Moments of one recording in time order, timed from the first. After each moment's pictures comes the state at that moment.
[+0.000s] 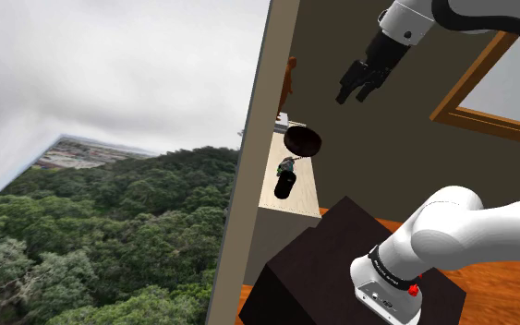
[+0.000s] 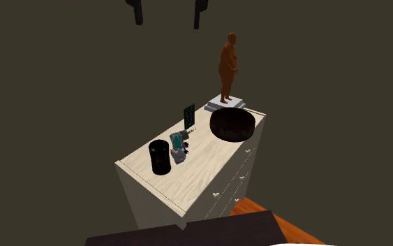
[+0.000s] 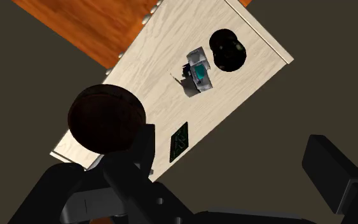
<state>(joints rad) 0.01 -0.77 -0.03 -2.31 0.03 1.68 0.12</state>
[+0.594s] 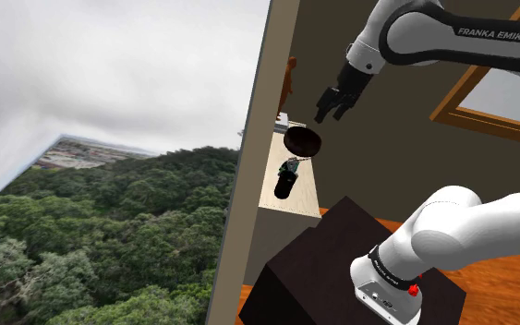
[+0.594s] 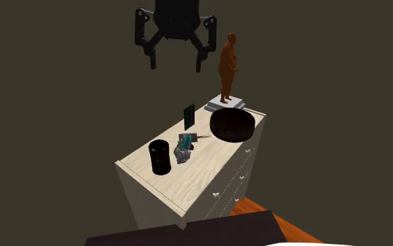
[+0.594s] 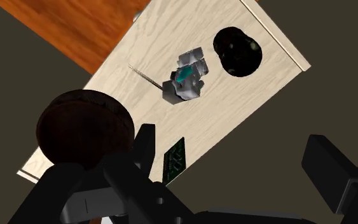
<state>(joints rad) 0.02 -0.64 -0.07 -2.42 0.04 1.88 0.04</state>
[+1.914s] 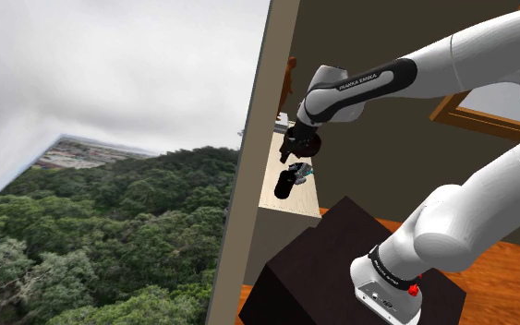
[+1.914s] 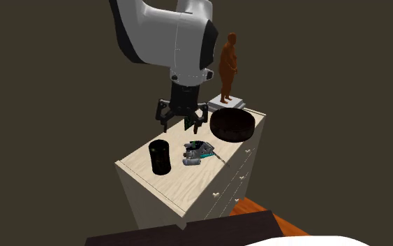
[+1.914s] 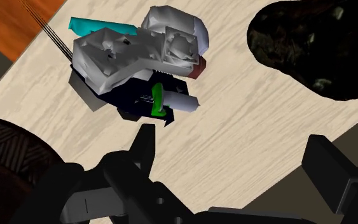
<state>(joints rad) 0.08 -0.11 -0.16 -2.50 0.18 2.35 -0.19</state>
